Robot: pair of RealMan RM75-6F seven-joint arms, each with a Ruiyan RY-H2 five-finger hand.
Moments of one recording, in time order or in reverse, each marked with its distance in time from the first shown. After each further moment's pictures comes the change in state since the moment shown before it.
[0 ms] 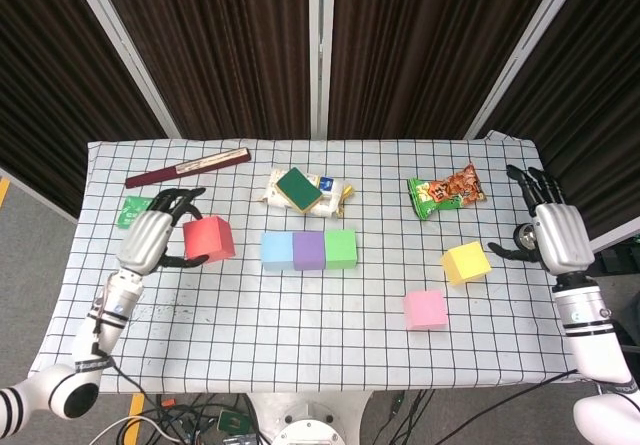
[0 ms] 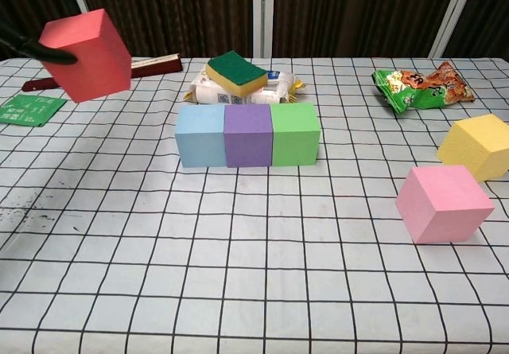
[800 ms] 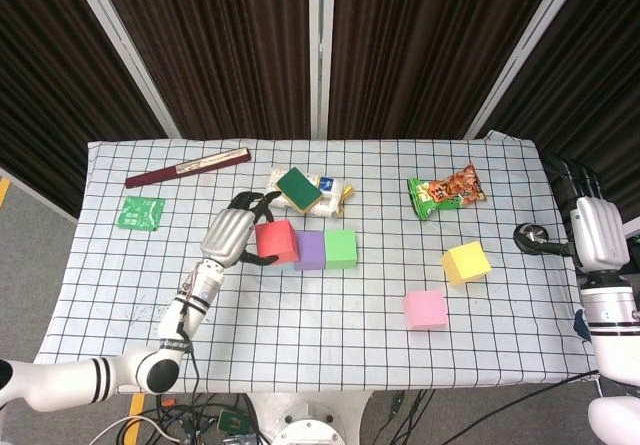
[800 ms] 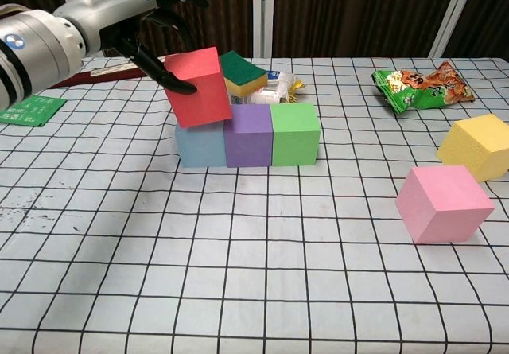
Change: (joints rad) left arm -0.206 -0.291 -0.061 0.079 -0.246 -0.074 0.292; right arm -0.048 0.035 0.044 0.019 0.039 0.017 0.106
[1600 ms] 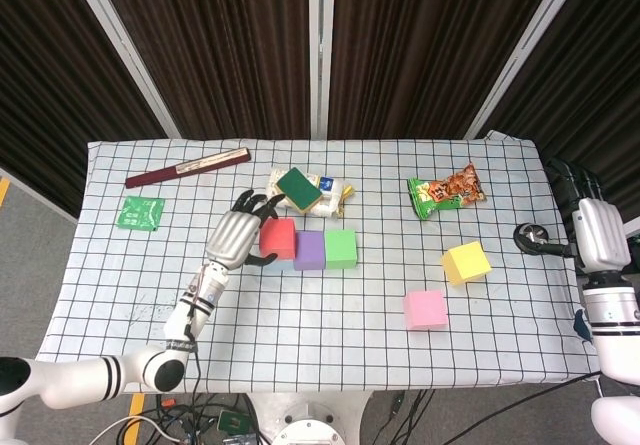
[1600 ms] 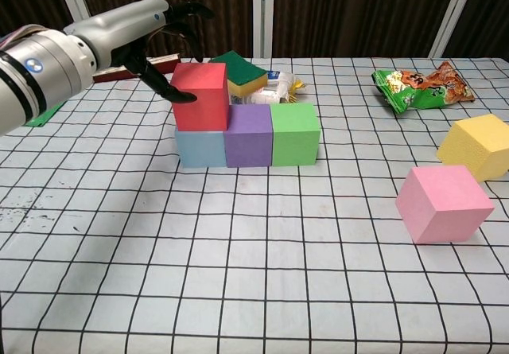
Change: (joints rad) left arm -0.010 -0.043 0.036 0.083 0.056 0.012 0.007; right arm -0.010 -0.005 0.004 0.027 -0.013 -0.018 0.042
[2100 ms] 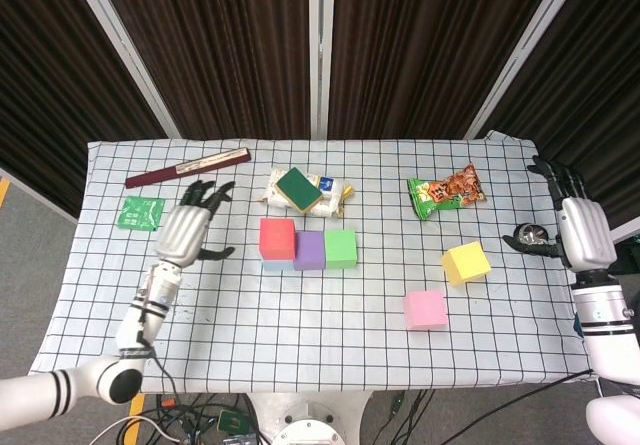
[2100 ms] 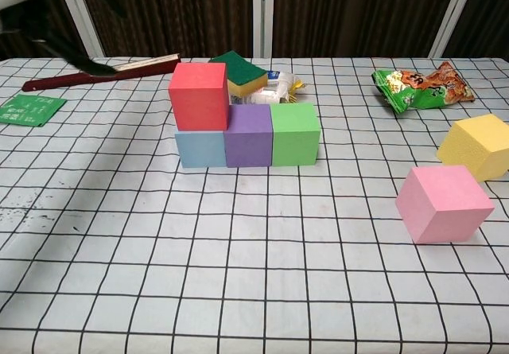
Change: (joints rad) left arm 0.154 0.240 0.040 -0.150 0.039 0.110 -0.054; right arm 0.024 0.013 0.004 -0.063 -0.029 -0.019 -0.048
